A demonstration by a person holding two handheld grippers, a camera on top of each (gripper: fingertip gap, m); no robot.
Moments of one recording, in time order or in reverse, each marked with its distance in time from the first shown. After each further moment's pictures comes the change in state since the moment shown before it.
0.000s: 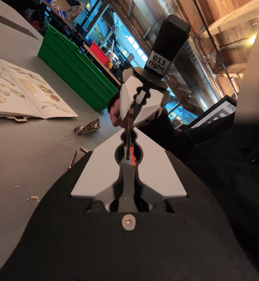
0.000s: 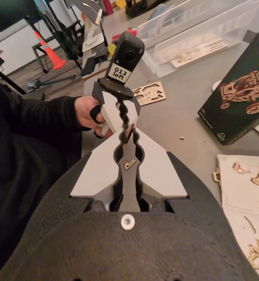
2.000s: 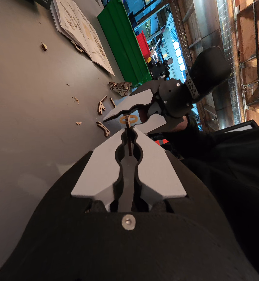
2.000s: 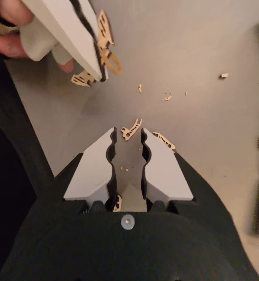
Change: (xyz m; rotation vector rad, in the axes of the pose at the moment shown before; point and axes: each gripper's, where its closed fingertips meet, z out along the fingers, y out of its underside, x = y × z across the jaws) left arm -0.021 0.062 -0.078 -0.009 -0.257 -0.277; right arm -0.001 0.121 0.061 -0.607 0.287 -0.047
